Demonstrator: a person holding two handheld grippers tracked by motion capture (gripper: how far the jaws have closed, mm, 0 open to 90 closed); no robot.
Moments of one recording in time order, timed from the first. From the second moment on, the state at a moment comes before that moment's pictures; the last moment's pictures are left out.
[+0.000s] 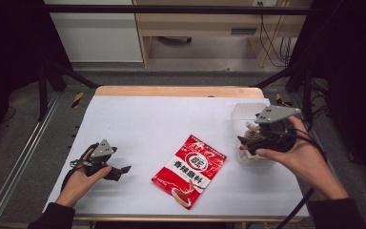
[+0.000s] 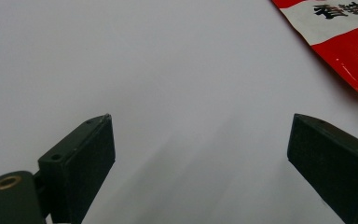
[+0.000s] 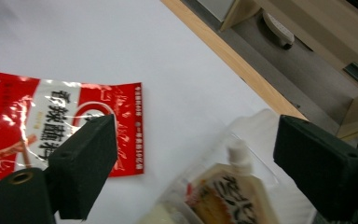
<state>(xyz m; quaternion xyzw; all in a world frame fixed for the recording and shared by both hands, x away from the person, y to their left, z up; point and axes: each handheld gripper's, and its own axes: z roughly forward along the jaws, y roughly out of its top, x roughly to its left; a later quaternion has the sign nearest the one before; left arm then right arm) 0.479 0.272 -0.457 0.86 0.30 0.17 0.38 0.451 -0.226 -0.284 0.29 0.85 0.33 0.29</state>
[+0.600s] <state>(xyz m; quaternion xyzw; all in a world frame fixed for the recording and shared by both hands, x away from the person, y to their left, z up) 0.464 0.261 -0.456 0.86 0.29 0.18 0.38 0.432 -0.147 -0.359 0.37 0.81 0.38 0.26</state>
